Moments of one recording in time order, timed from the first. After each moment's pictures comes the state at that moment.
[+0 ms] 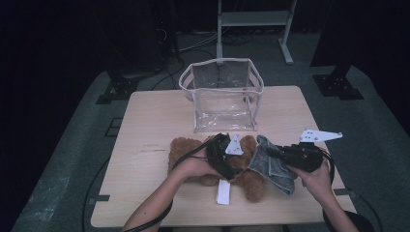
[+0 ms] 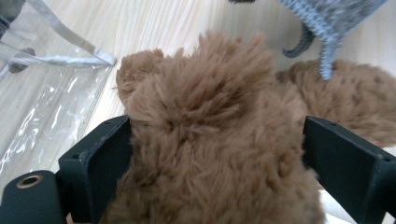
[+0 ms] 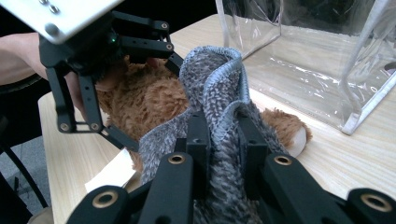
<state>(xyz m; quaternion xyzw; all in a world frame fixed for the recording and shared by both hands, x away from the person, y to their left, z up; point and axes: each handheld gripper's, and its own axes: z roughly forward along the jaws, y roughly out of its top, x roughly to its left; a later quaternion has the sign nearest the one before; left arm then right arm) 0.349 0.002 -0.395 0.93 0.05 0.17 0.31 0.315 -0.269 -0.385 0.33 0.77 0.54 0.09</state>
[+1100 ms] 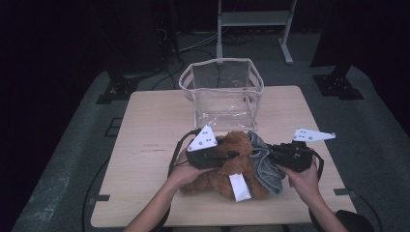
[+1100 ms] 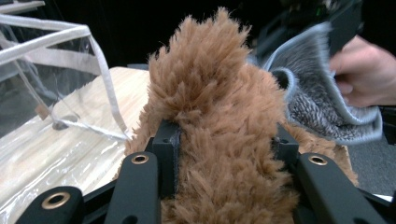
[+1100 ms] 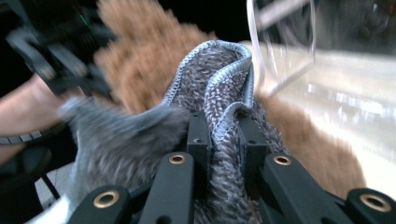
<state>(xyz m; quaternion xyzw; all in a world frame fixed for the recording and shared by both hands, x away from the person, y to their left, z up) 0.317 0.058 -0.351 0.82 0.13 0.14 0.55 0.311 -0.241 -0.381 0.31 0.74 0.60 0.05</state>
